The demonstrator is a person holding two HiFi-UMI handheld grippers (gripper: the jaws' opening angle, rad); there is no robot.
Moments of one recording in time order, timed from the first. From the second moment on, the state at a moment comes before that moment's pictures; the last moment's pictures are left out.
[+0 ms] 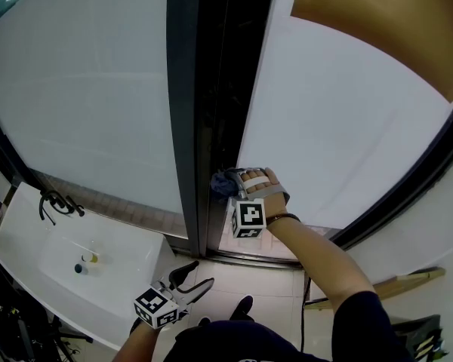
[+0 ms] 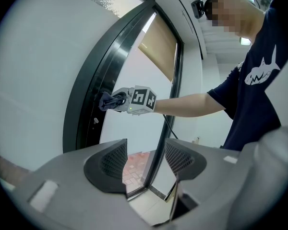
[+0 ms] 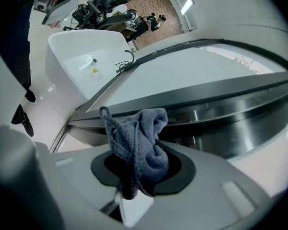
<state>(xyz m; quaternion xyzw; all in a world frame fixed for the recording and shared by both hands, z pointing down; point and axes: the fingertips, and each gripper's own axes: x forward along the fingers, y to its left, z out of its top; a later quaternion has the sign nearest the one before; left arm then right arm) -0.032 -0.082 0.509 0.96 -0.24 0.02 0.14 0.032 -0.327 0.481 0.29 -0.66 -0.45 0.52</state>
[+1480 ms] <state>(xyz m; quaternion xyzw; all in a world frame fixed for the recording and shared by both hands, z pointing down) -0.038 -0.098 0.523 0.96 -0.24 0.04 0.15 0.046 -0.376 0.540 0.46 -0.85 0.19 0.15</state>
